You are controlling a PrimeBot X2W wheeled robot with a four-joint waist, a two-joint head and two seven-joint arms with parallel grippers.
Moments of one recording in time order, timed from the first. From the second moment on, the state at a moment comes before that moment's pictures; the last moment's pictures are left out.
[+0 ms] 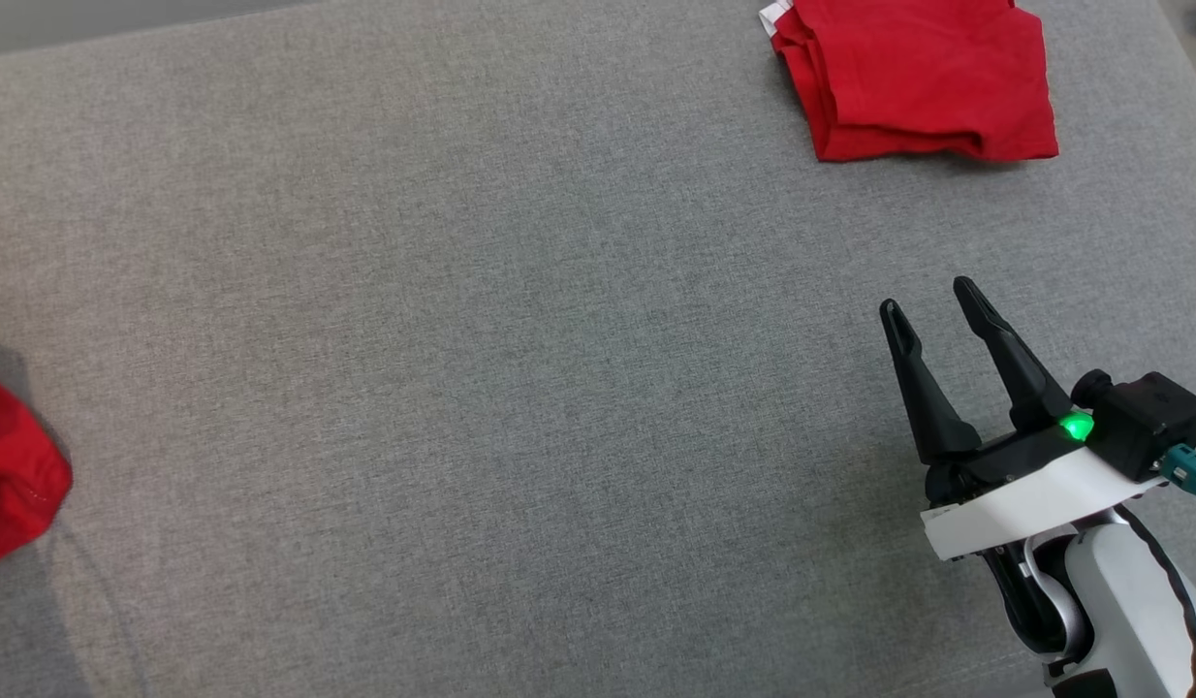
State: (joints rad) left arm -0.78 0.57 0.02 0.85 -0.51 -0.08 0.57; right arm -0.33 -0.25 0.31 0.18 0.47 0.13 -0.26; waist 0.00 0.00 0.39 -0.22
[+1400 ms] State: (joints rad) left arm -0.60 0.19 -0.47 0.20 -0.62 -0.02 0.54; right arm -0.24 -0.20 0.26 0.24 0.46 0.13 -0.26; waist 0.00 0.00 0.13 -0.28
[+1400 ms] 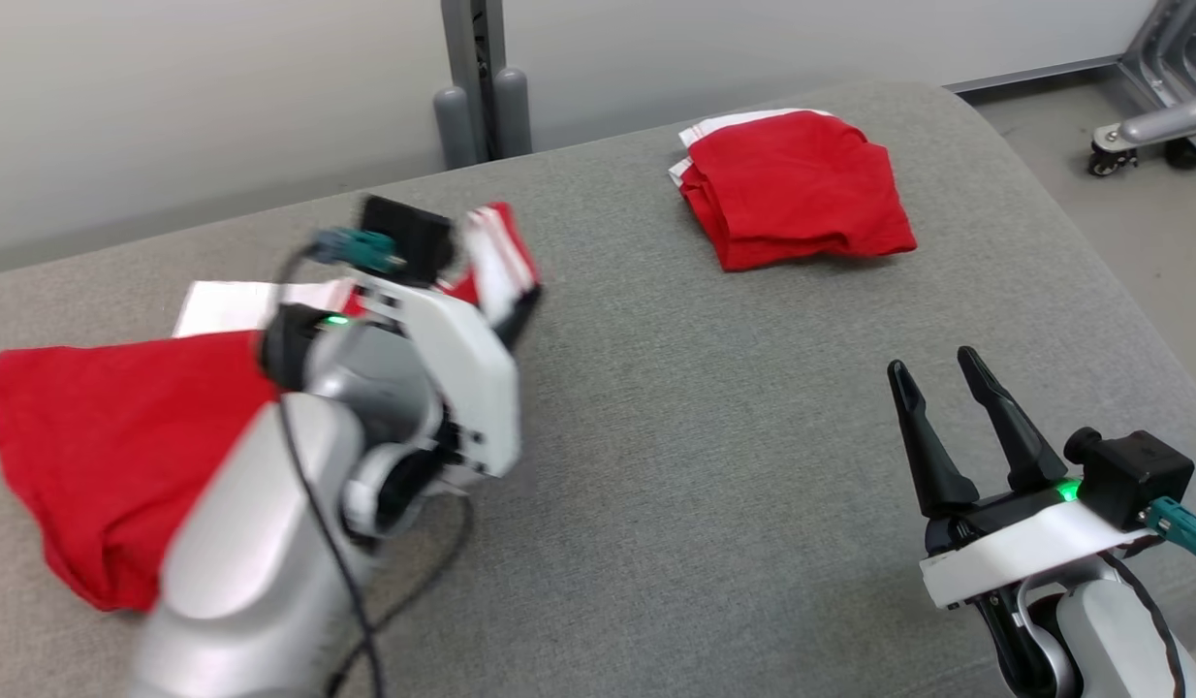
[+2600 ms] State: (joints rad) left arm -0.93 0.05 -1.02 0.58 -0.93 -0.02 0.07; right arm -0.29 -0.20 0.24 0.24 0.46 0.13 -0.26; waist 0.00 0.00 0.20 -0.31
